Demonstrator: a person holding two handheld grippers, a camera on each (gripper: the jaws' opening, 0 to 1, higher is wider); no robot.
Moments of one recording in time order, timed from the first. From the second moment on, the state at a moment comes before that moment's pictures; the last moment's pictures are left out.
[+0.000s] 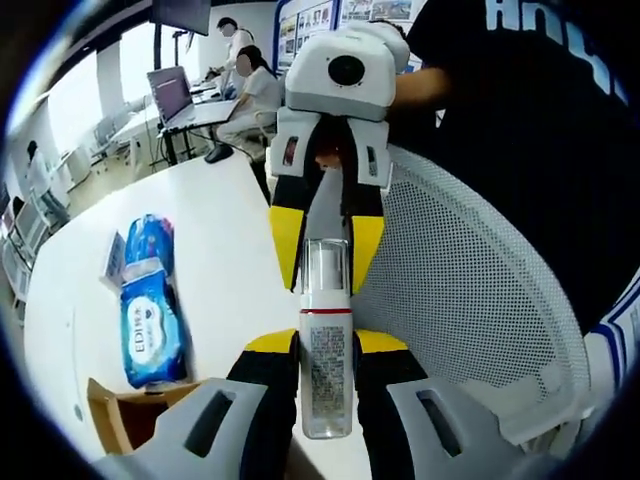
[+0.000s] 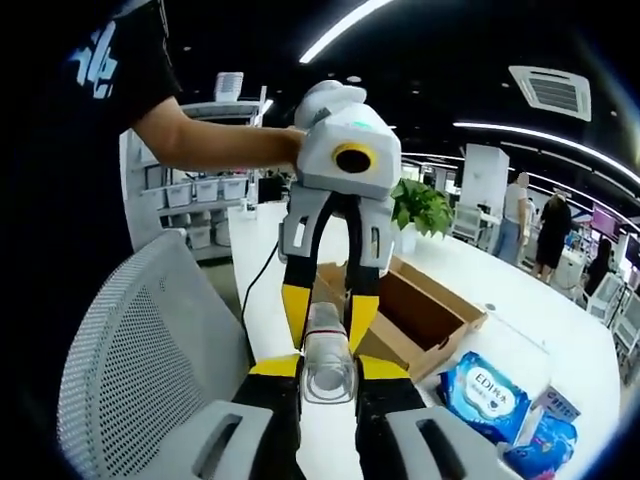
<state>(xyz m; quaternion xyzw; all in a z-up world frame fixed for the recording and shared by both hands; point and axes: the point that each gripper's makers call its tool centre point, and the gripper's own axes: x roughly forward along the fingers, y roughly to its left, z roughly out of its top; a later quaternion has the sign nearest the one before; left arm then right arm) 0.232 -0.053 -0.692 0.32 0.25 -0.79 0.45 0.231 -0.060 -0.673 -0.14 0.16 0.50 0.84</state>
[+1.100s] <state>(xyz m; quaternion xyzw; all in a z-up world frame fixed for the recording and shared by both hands) 0.259 -0.043 -0.693 0.29 0.24 -0.75 0.54 0.243 -0.064 -0.675 -0.17 0.18 0.52 0.82</state>
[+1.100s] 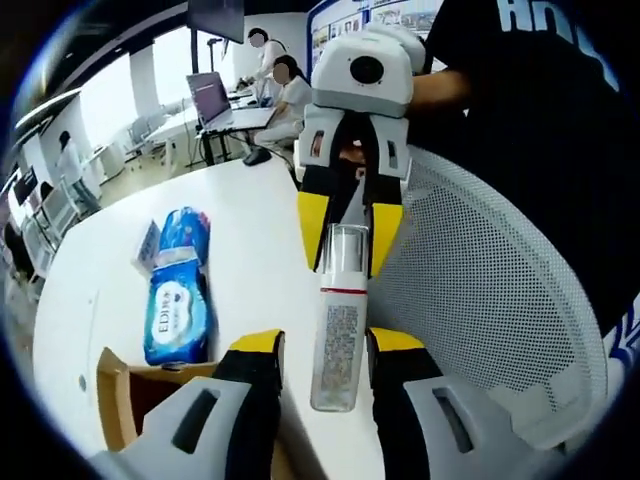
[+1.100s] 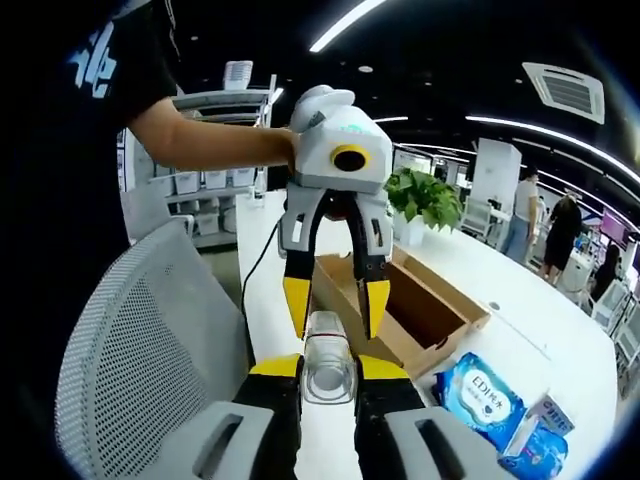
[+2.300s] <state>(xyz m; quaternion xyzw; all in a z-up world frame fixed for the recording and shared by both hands) 0.303 0.028 -0.669 0.15 0.23 -0.55 0.79 0.332 -0.116 -0.669 -0.32 0.21 0.55 0.74</state>
